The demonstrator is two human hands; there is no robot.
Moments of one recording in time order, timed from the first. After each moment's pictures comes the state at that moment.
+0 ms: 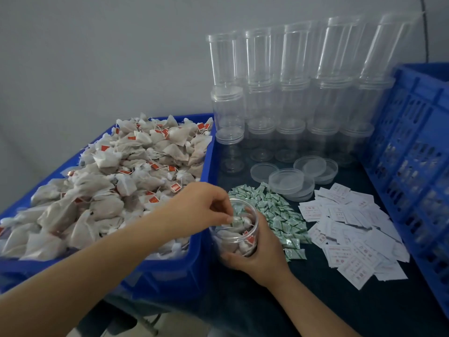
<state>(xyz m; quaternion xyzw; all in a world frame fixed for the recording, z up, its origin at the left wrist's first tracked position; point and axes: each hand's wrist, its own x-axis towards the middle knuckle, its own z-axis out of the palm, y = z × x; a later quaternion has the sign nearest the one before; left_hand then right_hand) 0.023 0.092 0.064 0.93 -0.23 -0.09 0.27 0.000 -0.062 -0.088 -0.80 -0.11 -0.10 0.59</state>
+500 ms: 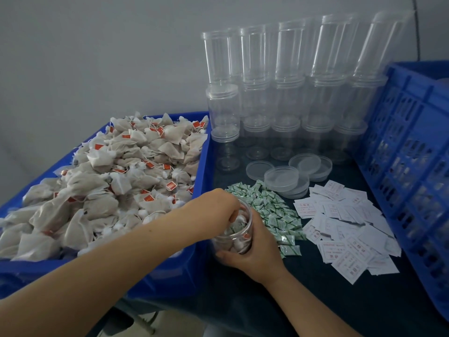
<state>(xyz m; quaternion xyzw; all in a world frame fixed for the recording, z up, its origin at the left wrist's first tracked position) 0.037 0.060 0.040 0.96 -0.27 -0.07 0.00 0.001 -0.062 -0.088 -0.79 -0.12 -0.11 0.59</state>
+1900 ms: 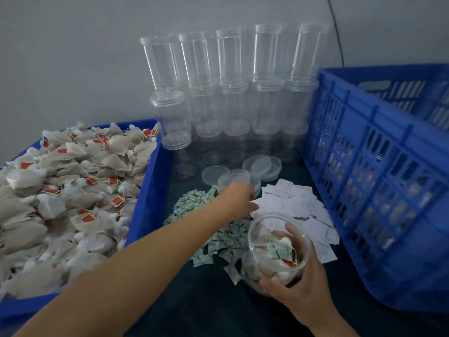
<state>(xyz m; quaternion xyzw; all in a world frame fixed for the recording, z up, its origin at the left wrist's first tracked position) 0.094 -0.079 -0.005 0.95 -0.29 -0.09 0.12 -0.077 -0.183 -0.094 -0.75 -0.02 -0.22 0.62</state>
